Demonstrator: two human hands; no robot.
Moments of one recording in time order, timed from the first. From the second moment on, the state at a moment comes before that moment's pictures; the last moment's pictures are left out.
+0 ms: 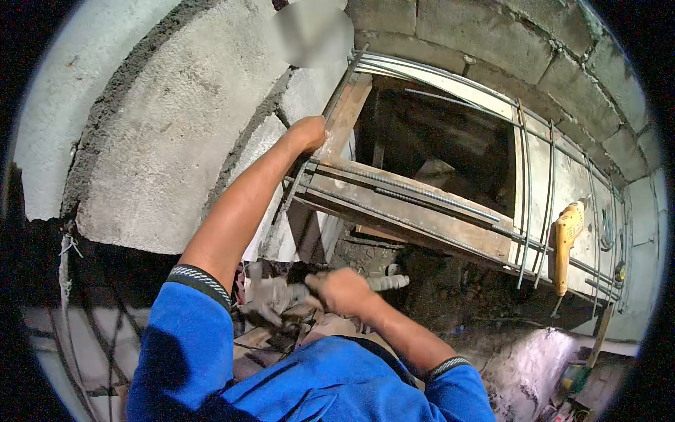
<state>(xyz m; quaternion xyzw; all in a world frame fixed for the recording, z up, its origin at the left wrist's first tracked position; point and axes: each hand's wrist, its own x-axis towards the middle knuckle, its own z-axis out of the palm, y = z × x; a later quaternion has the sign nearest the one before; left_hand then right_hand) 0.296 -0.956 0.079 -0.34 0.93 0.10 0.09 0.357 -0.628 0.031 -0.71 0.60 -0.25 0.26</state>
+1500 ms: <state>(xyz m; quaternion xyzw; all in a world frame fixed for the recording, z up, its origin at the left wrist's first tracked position) 0.294 -0.951 0.059 -0.35 0.93 0.11 -0.02 0.339 -0.634 0.022 -0.57 0.69 -0.31 0.32</state>
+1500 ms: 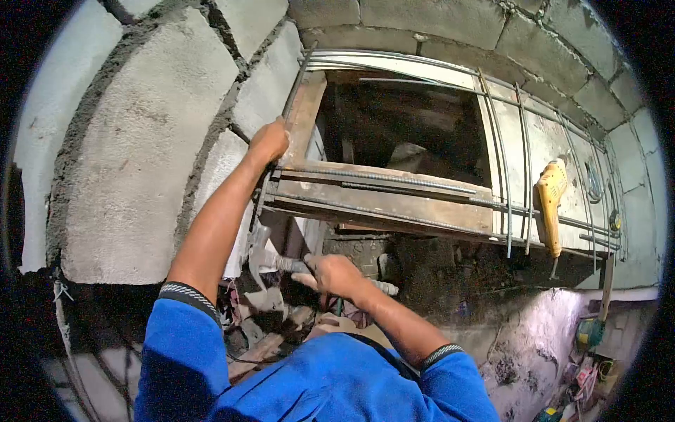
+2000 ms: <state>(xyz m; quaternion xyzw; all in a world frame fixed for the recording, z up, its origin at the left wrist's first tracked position) 0.289 -0.927 0.048 -0.41 0.90 0.10 -0.13 0.343 -0.539 -0.044 -0.44 0.70 -0.26 0.50</state>
